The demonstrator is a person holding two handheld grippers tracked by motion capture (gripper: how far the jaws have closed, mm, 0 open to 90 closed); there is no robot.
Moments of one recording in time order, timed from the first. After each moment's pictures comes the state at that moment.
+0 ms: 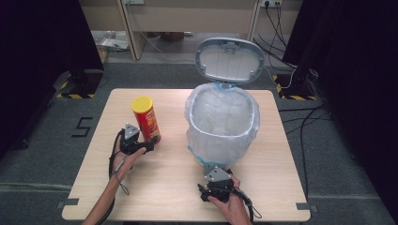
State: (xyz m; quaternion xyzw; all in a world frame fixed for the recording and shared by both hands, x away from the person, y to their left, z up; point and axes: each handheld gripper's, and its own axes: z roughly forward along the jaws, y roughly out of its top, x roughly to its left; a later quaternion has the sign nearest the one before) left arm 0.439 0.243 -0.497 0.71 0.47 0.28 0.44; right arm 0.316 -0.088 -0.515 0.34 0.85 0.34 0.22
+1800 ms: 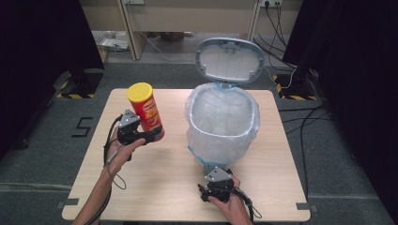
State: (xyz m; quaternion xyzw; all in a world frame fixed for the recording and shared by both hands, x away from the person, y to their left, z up) left arm 0.420 0.226 -0.400 0.73 0.40 0.25 0.49; right arm 0.316 -0.089 -0.515 0.33 0.85 0.34 0.22
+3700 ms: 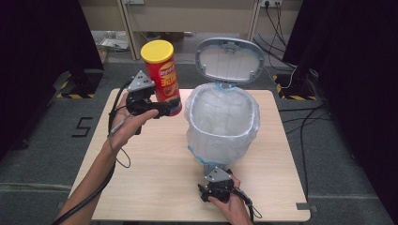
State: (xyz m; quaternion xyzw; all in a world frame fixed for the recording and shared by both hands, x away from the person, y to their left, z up) left arm 0.426 0.170 -0.272 0.75 0.34 0.24 0.52; right arm 0.316 -0.089 -0.516 0.33 0.85 0.34 0.22
